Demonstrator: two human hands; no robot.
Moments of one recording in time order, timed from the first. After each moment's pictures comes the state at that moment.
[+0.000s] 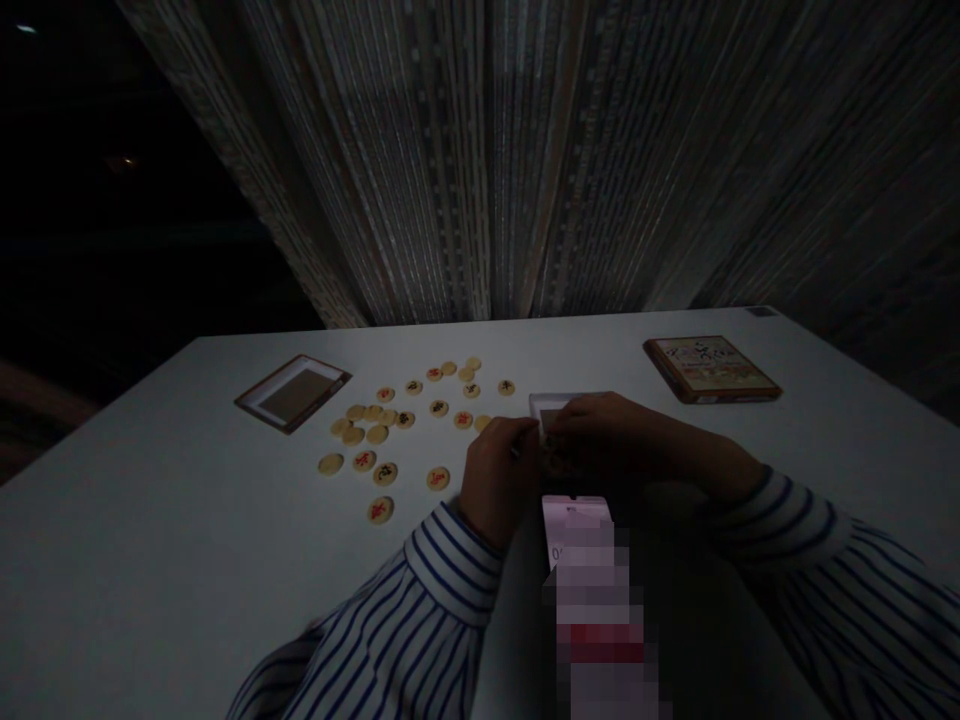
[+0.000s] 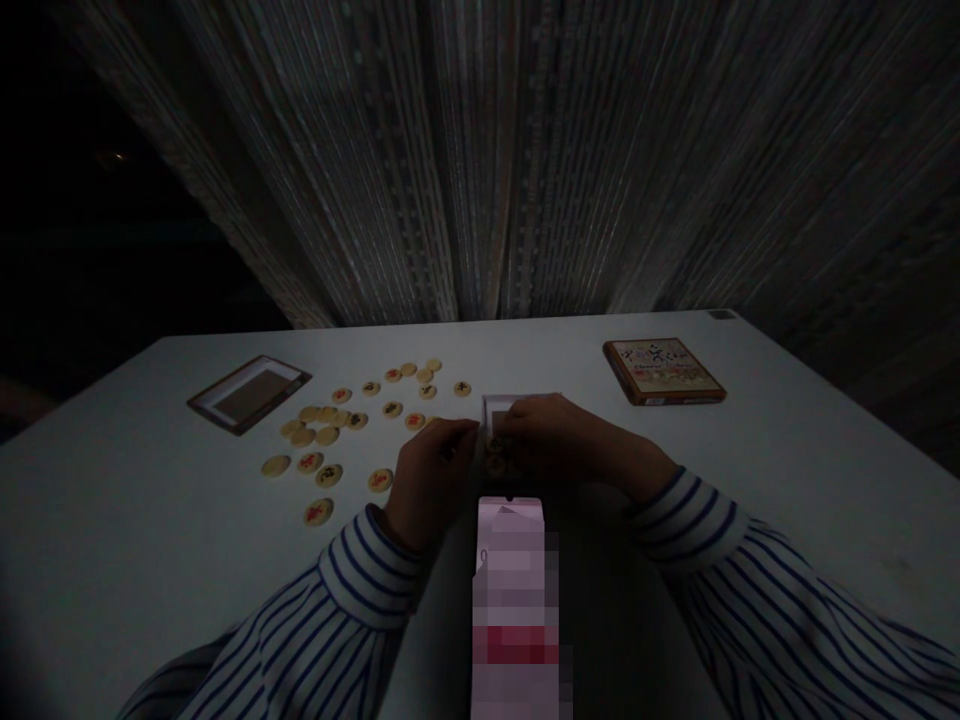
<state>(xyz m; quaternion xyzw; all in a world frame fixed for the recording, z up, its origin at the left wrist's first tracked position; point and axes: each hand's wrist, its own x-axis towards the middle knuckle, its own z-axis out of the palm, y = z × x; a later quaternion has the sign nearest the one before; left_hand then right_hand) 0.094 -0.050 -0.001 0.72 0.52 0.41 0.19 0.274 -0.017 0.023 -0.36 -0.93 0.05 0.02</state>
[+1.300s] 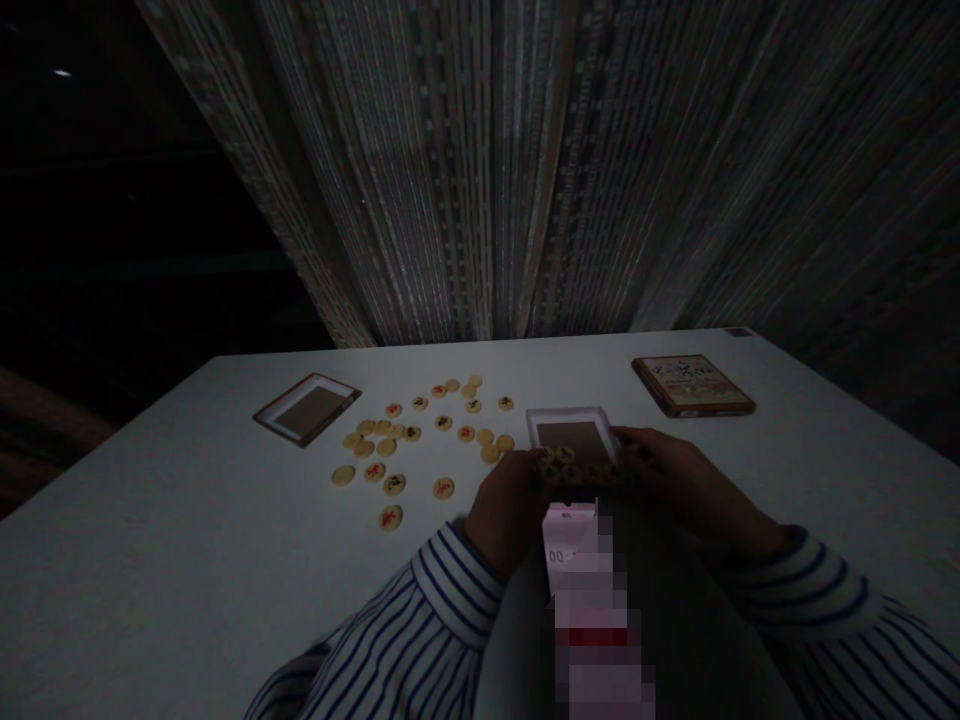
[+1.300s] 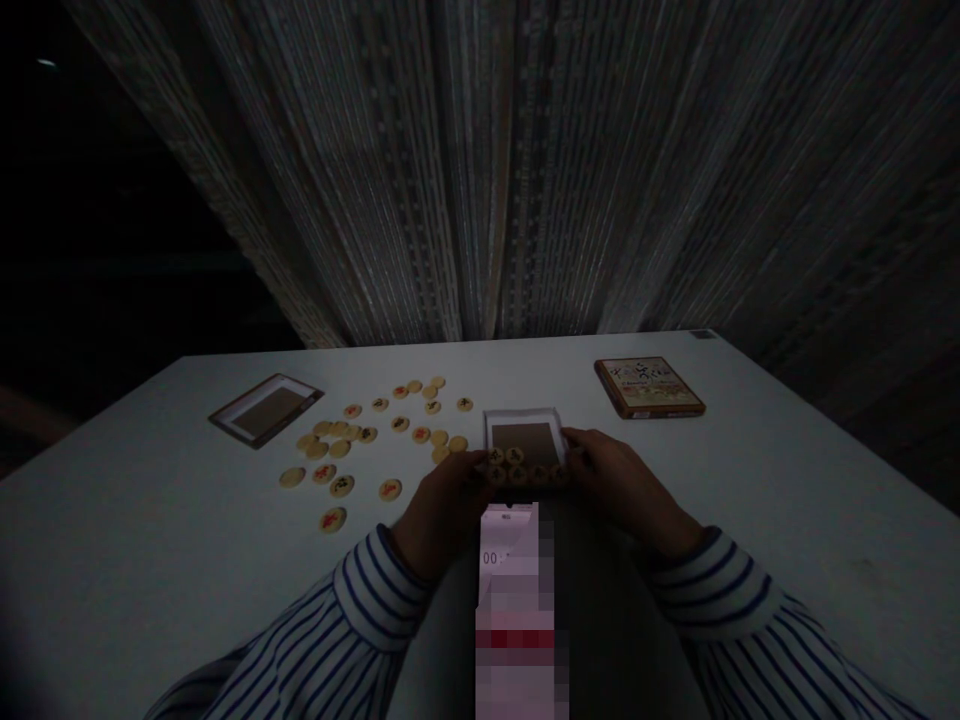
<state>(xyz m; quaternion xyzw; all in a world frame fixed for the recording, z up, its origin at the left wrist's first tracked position) 0.090 -0.070 -0.007 0.78 0.48 0.32 0.23 0.309 -0.068 0.008 -0.63 -0.74 0.10 0.20</state>
